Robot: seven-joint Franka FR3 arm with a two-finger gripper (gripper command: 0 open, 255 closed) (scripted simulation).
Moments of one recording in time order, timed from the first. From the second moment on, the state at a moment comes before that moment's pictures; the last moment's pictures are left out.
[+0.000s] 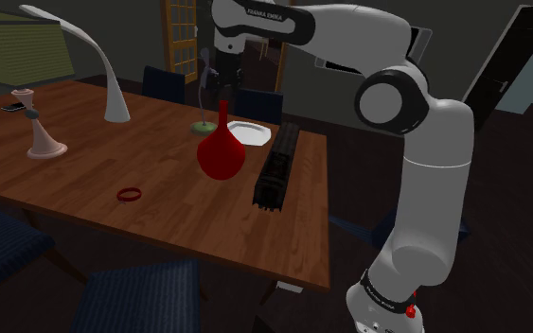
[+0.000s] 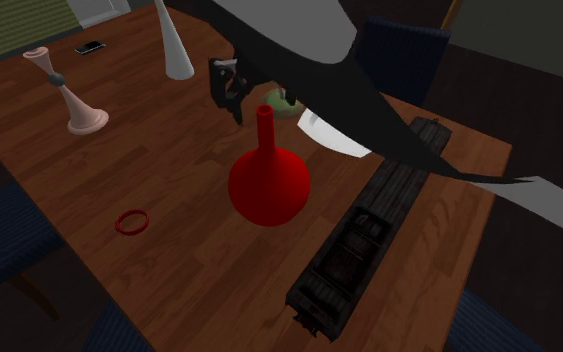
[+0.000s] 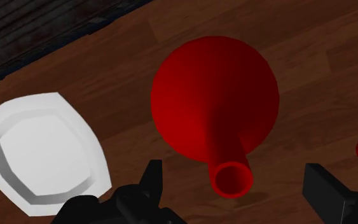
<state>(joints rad) 0.01 0.34 -0.03 -1.20 0.01 1.61 -0.07</state>
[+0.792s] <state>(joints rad) 0.01 0.34 -0.03 -1.25 0.01 1.65 -0.07</state>
